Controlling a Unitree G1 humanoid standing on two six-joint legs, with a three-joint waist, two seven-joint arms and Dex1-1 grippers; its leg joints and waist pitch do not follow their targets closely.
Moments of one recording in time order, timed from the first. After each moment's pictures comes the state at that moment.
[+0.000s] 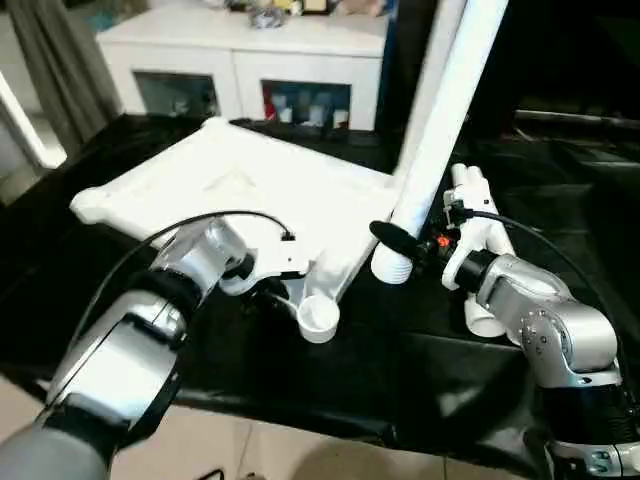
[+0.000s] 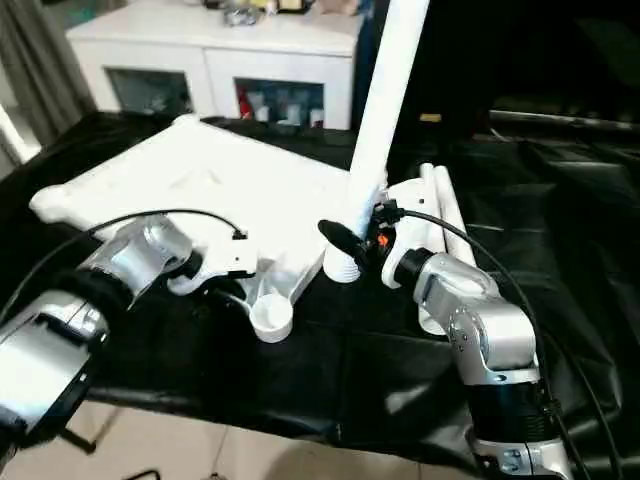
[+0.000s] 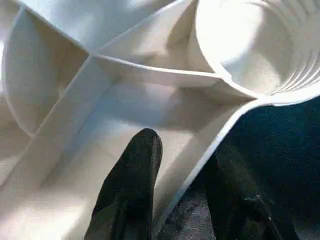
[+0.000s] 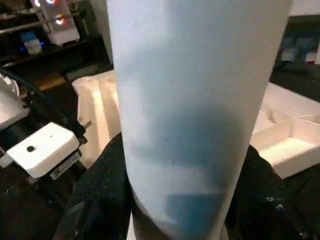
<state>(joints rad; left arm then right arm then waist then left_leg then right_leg) -0.93 0.32 -0.45 1.07 0.33 0.13 -1.23 -0.39 -0.28 -0.02 -0.02 0.42 0.61 0.56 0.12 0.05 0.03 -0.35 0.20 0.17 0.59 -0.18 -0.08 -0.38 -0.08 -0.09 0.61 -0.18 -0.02</state>
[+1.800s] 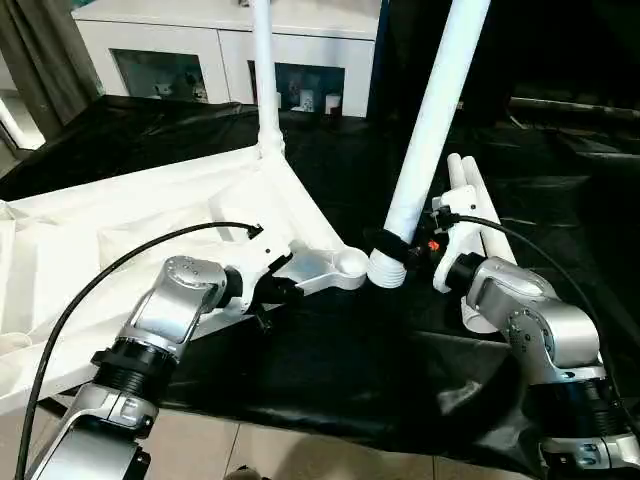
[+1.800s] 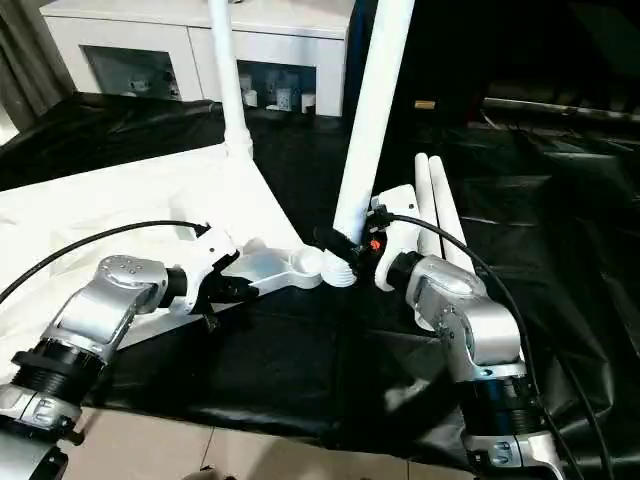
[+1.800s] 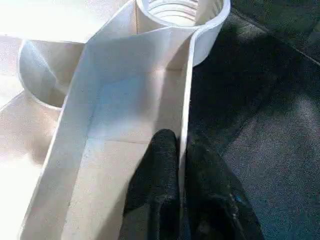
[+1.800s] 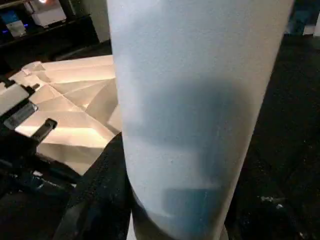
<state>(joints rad) -0.54 0.35 -0.21 0.38 0.07 0.50 -0.98 -0.42 -0.26 0.01 0.08 0.38 0.56 0.57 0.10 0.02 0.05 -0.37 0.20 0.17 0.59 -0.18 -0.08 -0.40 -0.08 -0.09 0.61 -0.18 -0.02</state>
